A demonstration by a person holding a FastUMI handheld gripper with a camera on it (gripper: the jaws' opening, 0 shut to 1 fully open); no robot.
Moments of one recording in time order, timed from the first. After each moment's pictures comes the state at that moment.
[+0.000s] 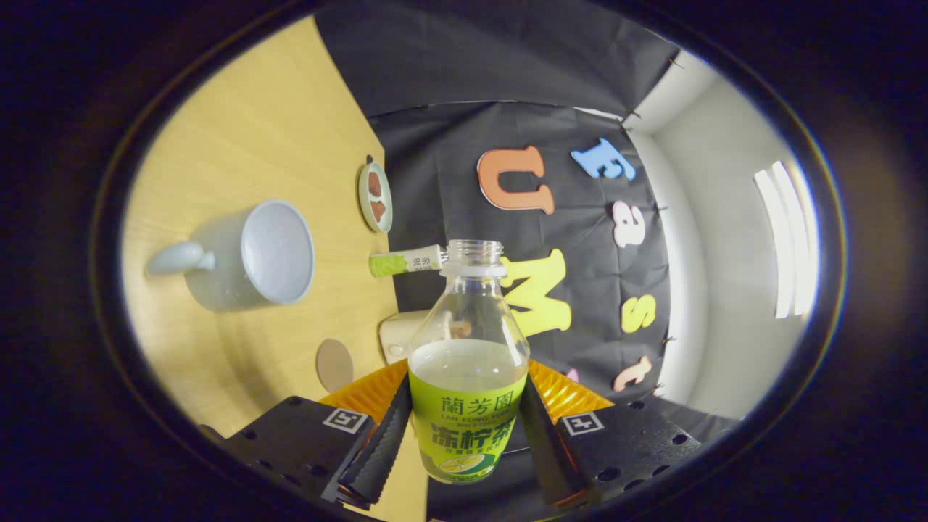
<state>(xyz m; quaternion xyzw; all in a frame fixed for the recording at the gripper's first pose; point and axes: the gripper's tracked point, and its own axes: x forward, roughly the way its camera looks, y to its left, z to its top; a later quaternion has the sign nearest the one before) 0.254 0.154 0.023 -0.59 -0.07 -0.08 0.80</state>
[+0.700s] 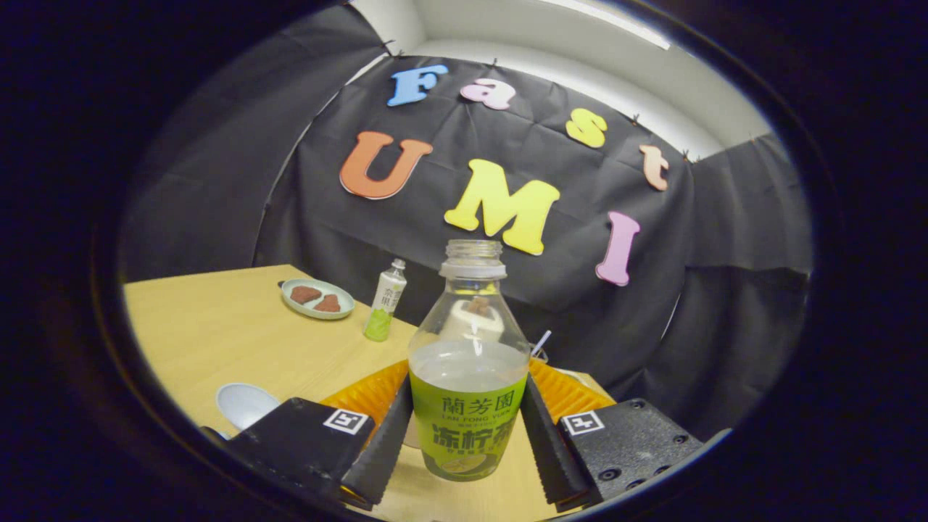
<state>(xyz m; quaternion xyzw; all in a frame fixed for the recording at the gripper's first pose) 0.317 0.109 0.043 -0.15 0.01 -0.02 0.99</state>
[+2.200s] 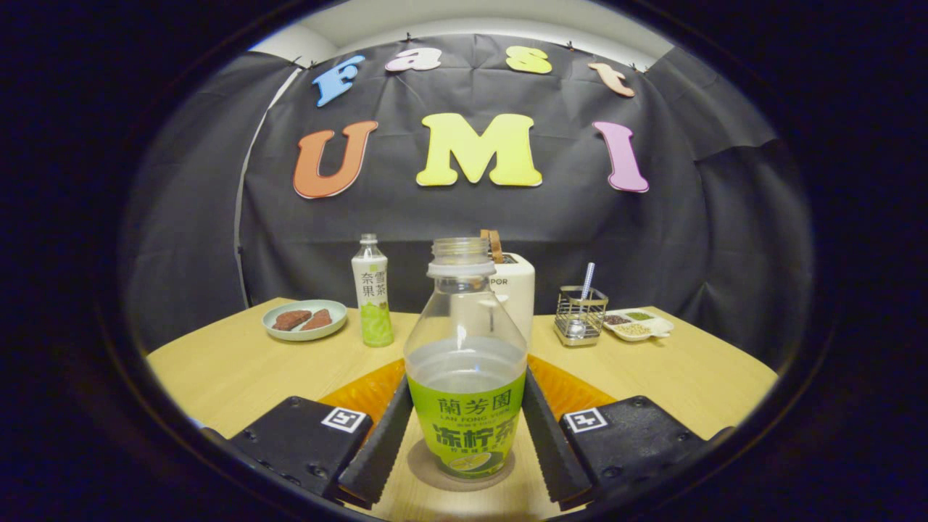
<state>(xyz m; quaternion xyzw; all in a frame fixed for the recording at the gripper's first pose) 0.443 0.110 -0.019 -0.02 0.04 0.02 1.00</state>
